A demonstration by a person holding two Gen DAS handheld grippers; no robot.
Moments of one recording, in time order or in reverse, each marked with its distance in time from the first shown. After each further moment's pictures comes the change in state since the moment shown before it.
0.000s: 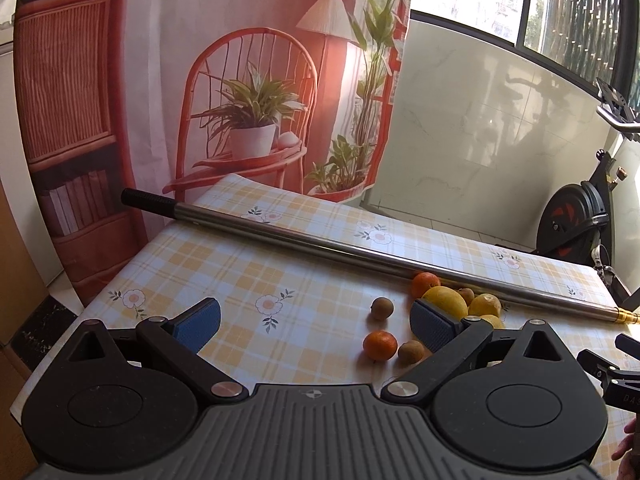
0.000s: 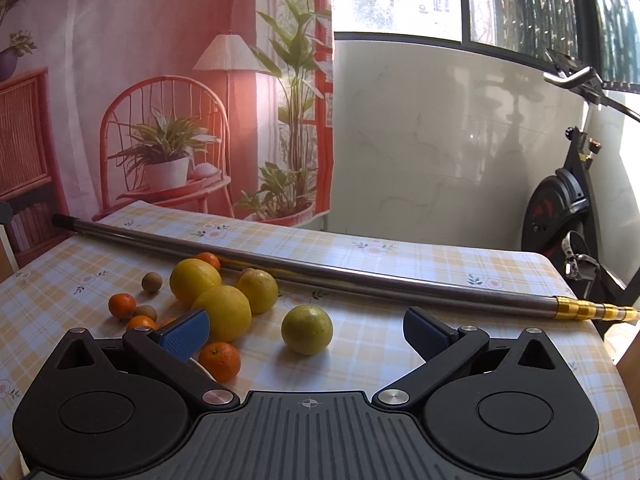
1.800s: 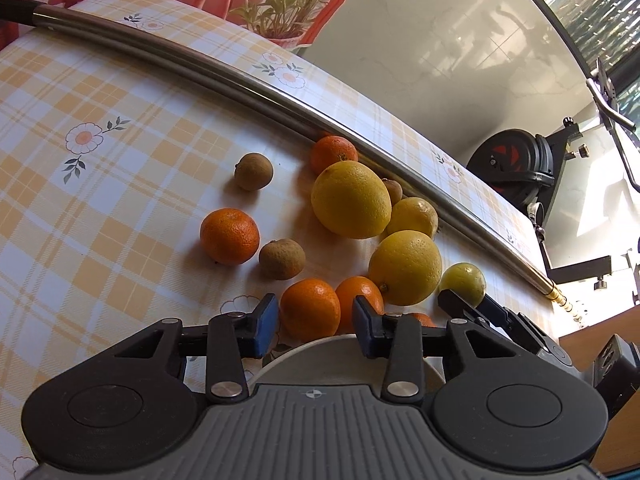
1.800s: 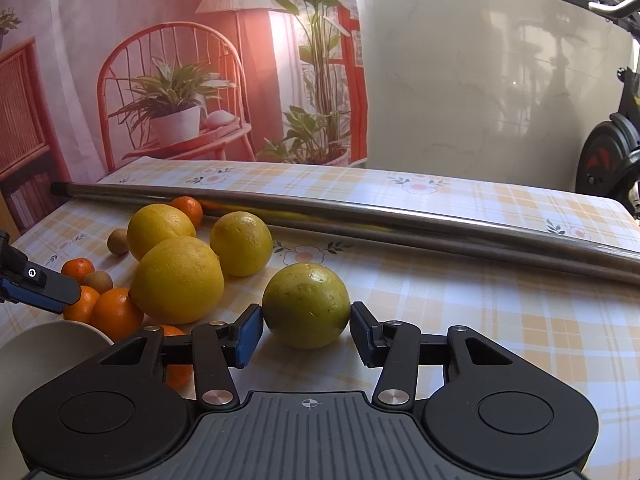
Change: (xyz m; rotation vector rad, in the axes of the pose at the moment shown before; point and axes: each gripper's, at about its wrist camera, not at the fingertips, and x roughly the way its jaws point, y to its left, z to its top) left arm 0.136 -0.052 -0.045 -0.235 0.424 -0.332; right arm 0.119 -0.026 -0.019 0.023 0.138 0.142
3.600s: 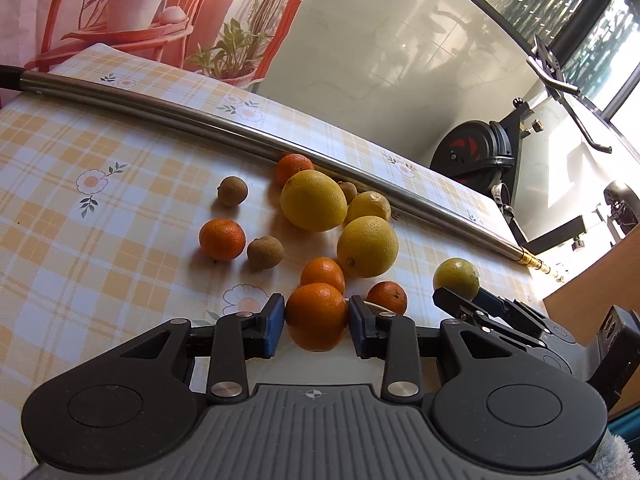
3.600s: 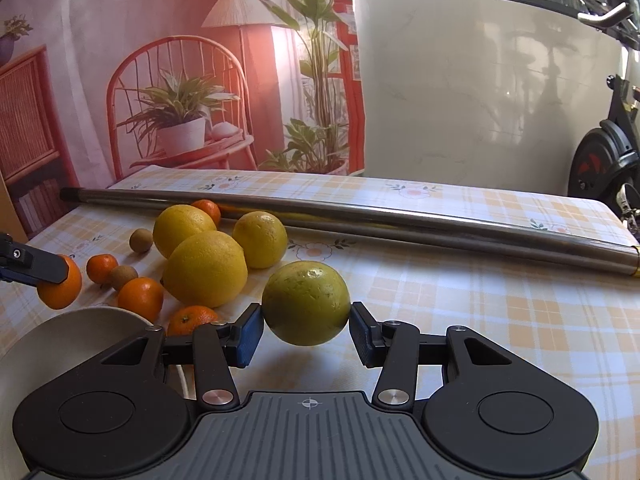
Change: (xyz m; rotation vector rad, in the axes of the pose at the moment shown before) left arm -0.061 -0.004 -0.034 0.193 -0.099 -0.060; right arm -0.040 0.017 -0.015 0.001 -0.047 -0.008
